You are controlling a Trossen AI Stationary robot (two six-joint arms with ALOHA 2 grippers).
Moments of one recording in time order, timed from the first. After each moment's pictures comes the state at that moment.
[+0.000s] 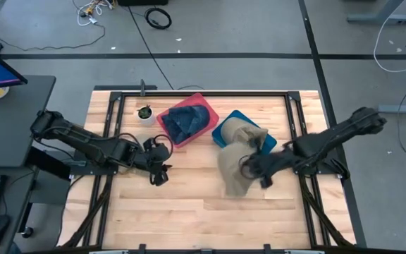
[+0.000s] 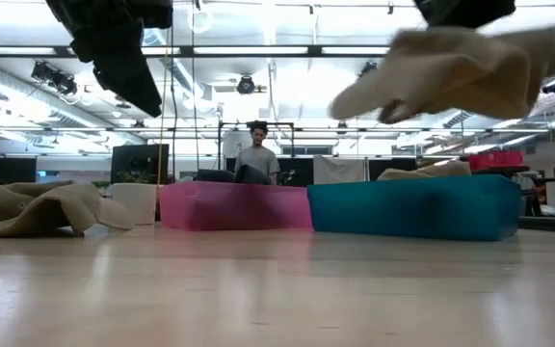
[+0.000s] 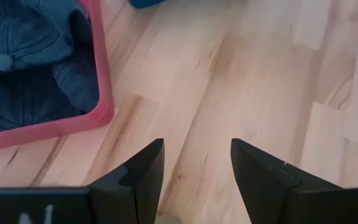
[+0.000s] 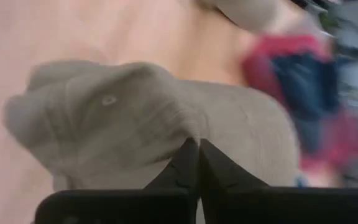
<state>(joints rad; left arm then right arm) -0.33 1.24 0.88 -0.62 -0.40 -0.59 0.41 1.20 1.01 -0.70 0.37 -0.16</state>
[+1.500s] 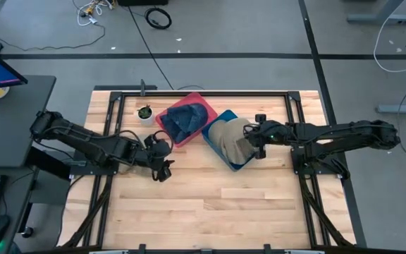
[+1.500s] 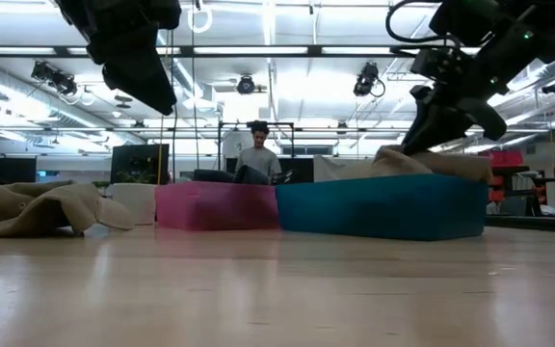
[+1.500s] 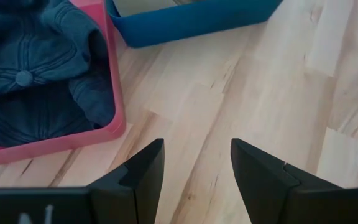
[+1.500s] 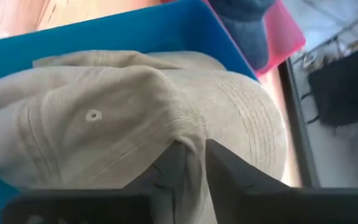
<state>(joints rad) -0.29 1.24 0.88 -0.58 -0.45 -0.59 -0.13 1.00 0.52 -0.26 0.24 -0.44</state>
